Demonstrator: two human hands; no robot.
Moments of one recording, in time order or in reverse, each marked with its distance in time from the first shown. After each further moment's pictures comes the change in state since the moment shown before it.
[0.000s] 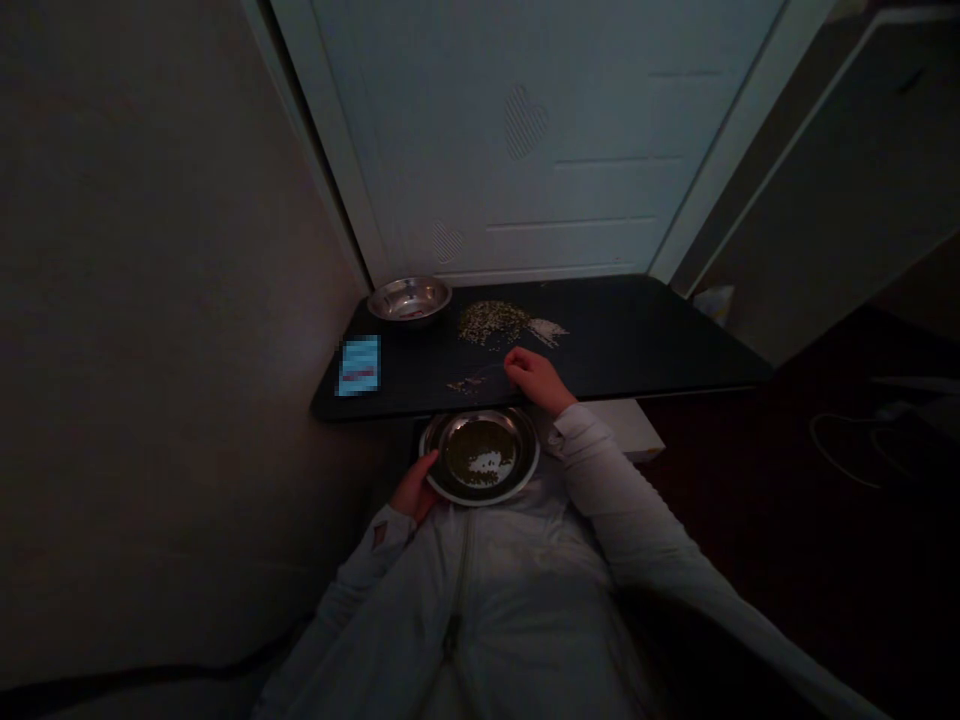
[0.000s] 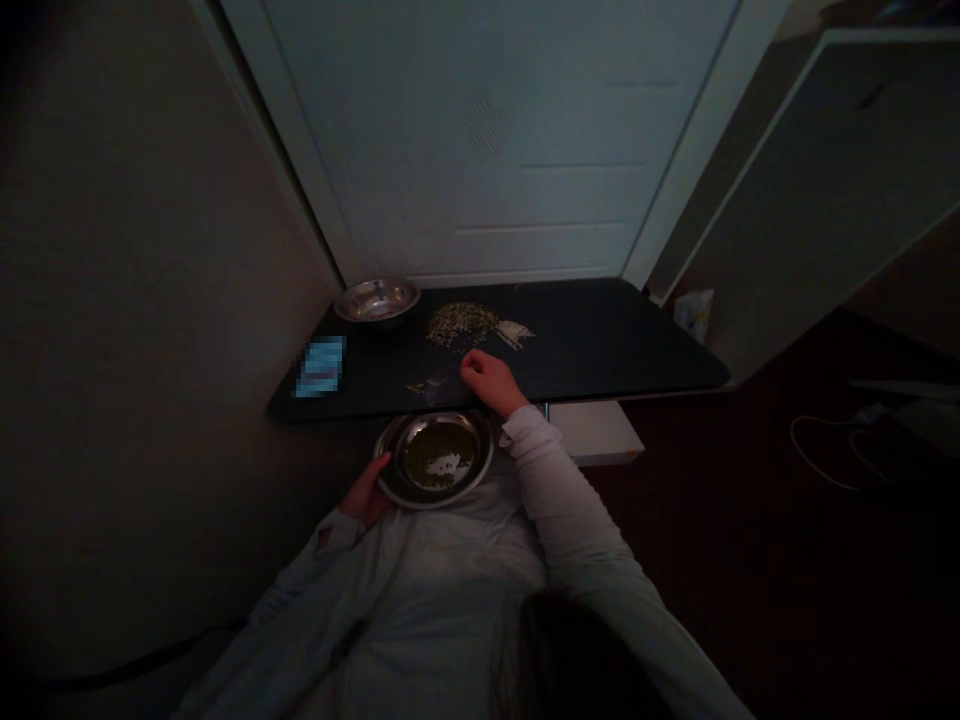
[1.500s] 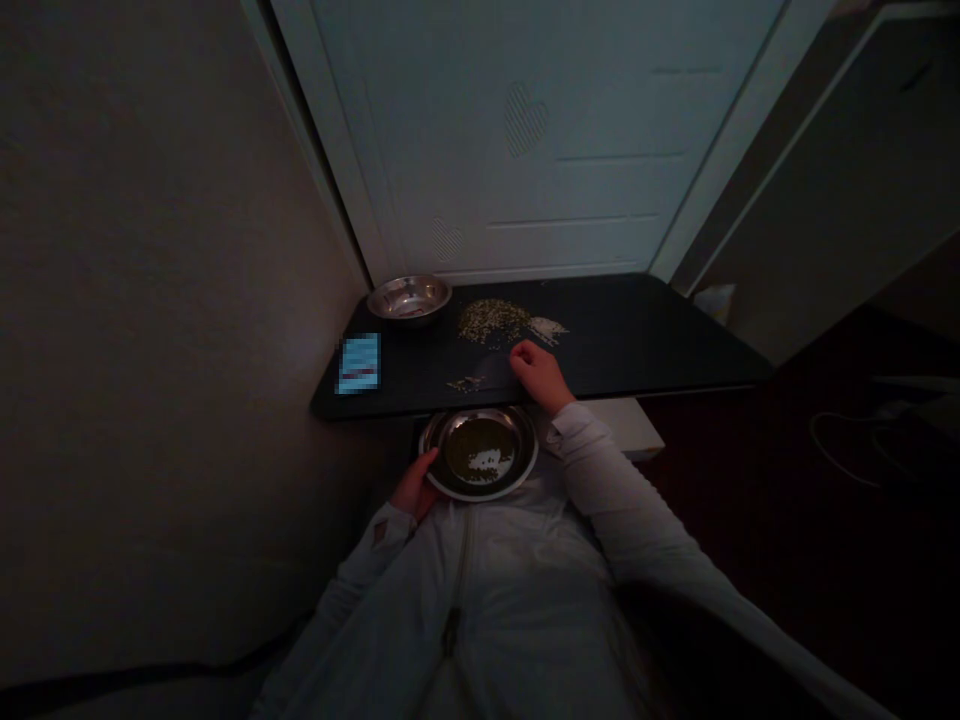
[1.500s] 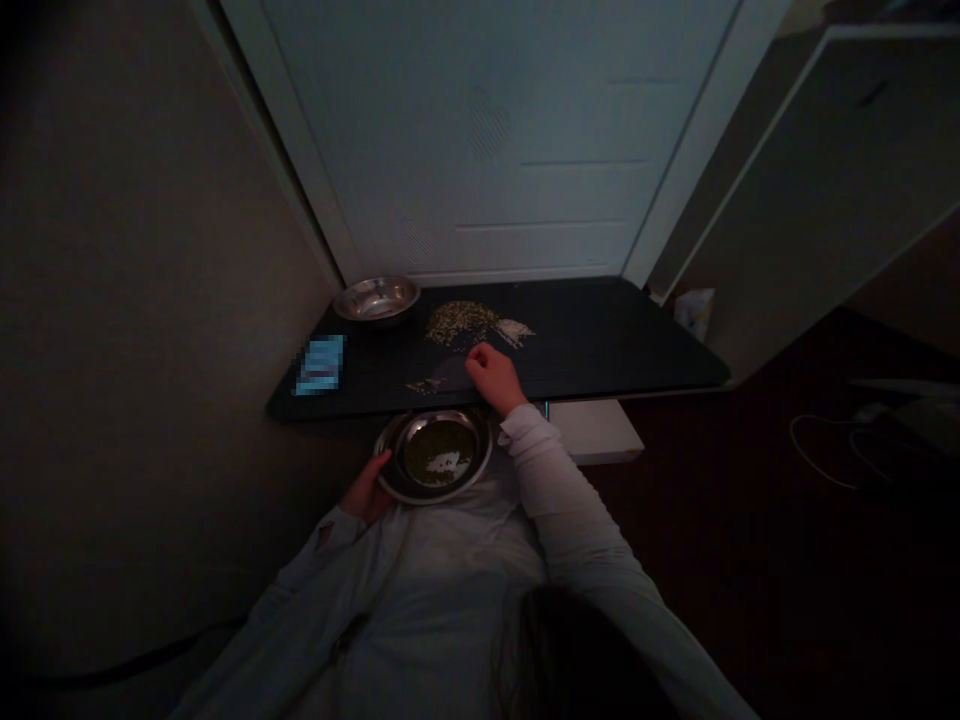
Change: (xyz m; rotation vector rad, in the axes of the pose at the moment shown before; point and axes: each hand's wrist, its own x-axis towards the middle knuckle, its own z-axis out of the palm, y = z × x) left_hand -0.001 -0.001 -0.001 0.002 -0.020 0.001; right_hand 0.001 -0.001 -0.001 -0.126 0.190 -0.001
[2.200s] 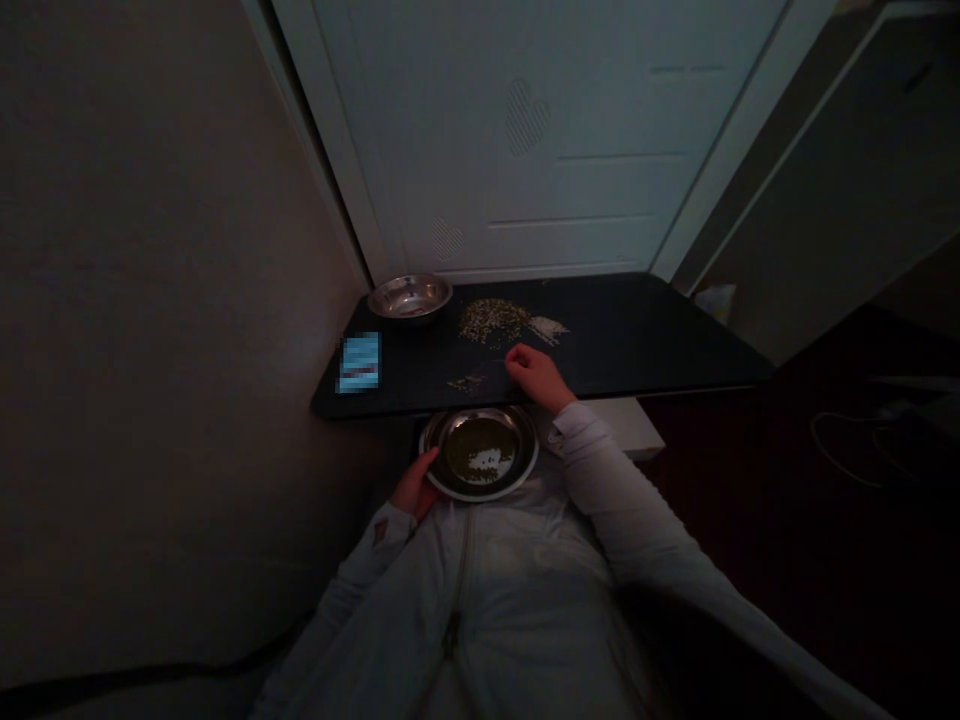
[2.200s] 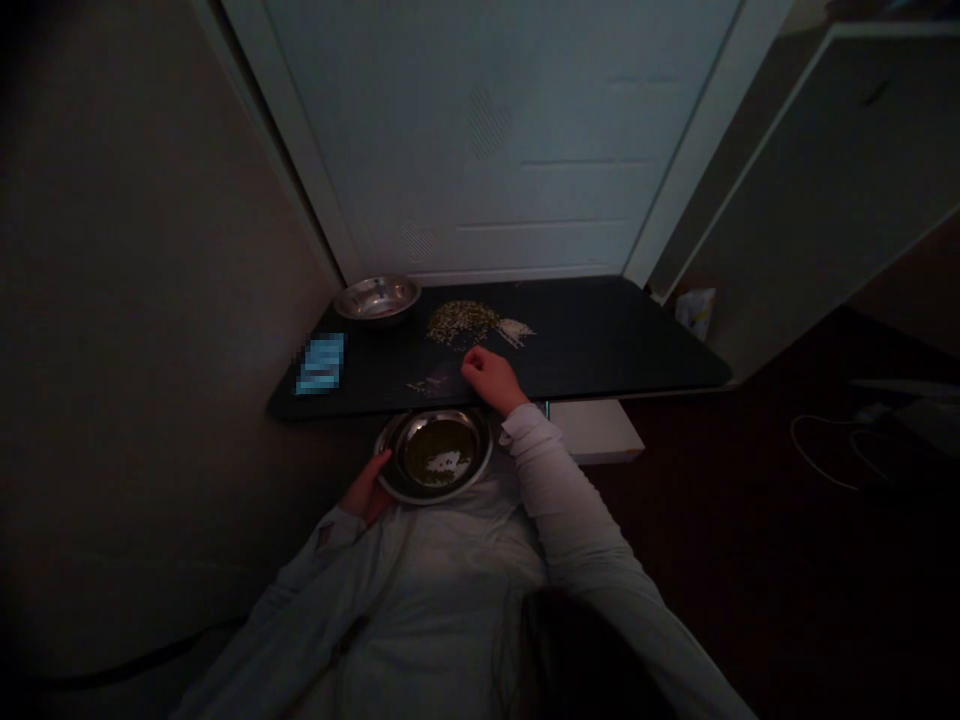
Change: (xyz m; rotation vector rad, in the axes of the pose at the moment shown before) left_hand 0.000 0.001 0.001 0.006 0.032 0.004; right_hand 0.001 0.003 0.001 0.018 -0.133 -0.002
